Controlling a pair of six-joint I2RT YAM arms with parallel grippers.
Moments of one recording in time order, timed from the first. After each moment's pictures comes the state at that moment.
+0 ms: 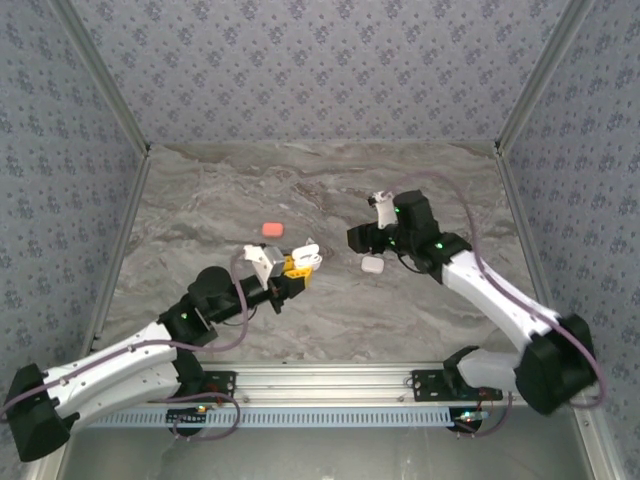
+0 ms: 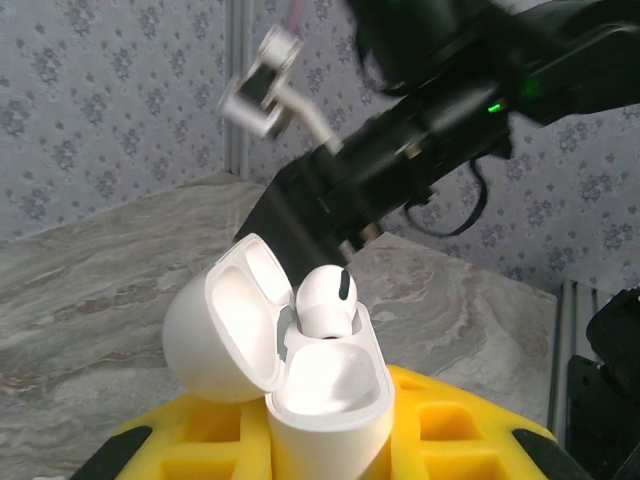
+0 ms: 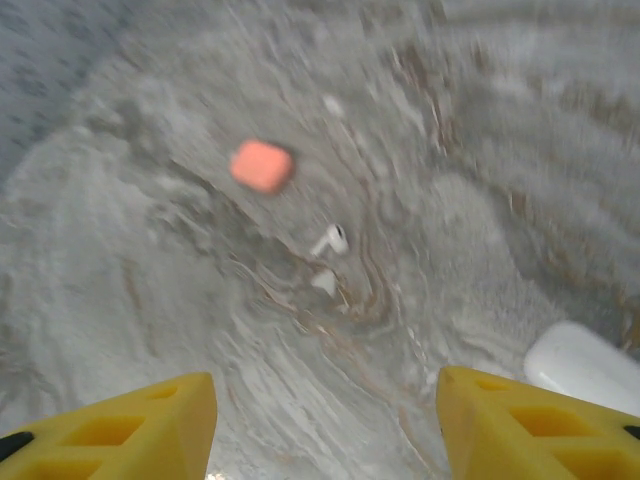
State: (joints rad) left arm -0.95 0.74 0.45 0.26 0.12 -0.14; right arm 0.51 1.28 0.92 -0.31 -0.26 0.24
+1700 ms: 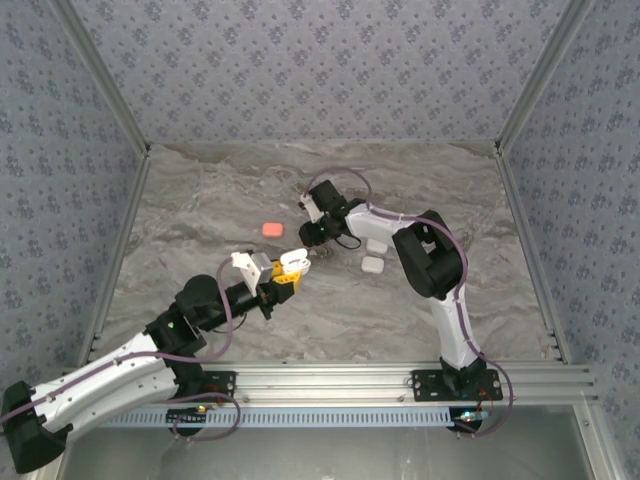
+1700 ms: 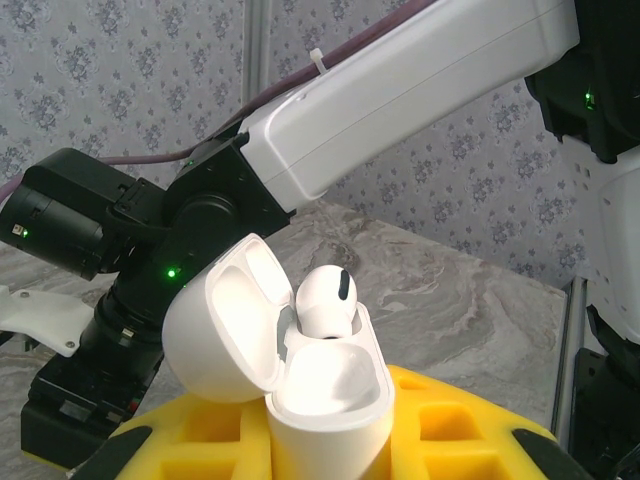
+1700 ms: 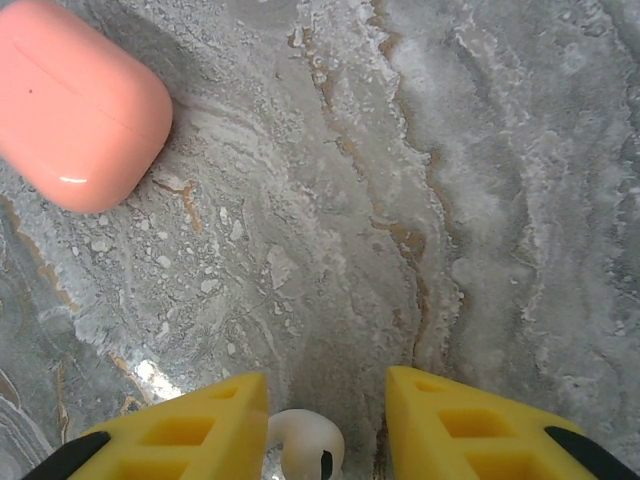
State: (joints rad) left arm -0.95 0.61 0.42 0.17 0.09 -0.14; right arm 0.65 2.16 1.52 -0.37 -0.17 0.12
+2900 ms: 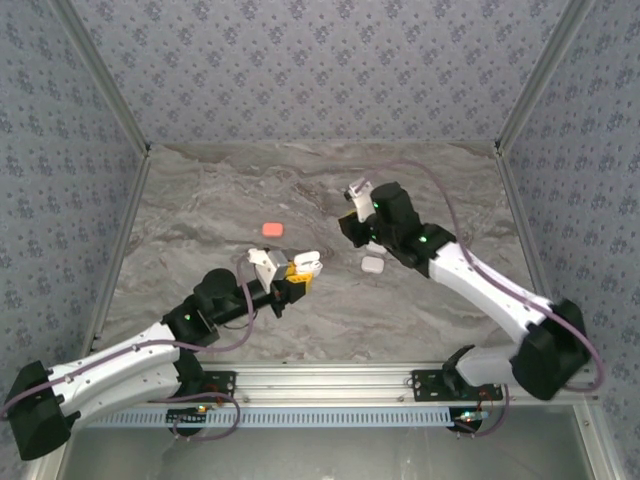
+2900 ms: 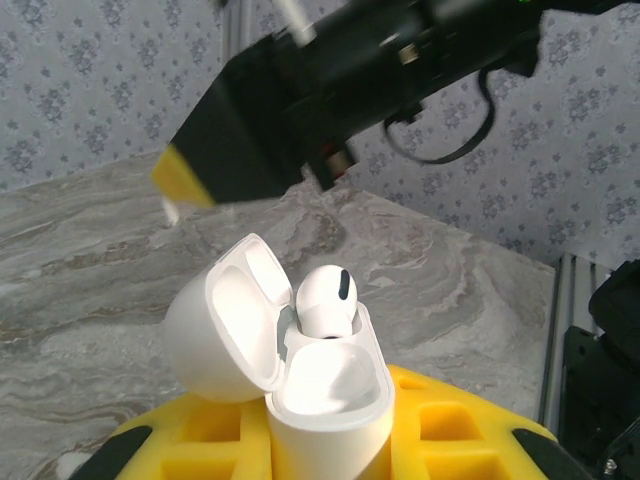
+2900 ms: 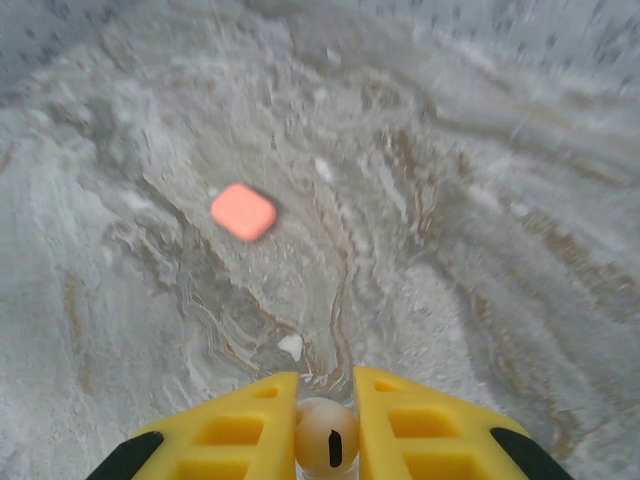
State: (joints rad) left arm -0.95 0.78 0.42 0.28 0.14 -0.17; right arm 0.64 1.26 1.02 -0.29 -0.06 0.04
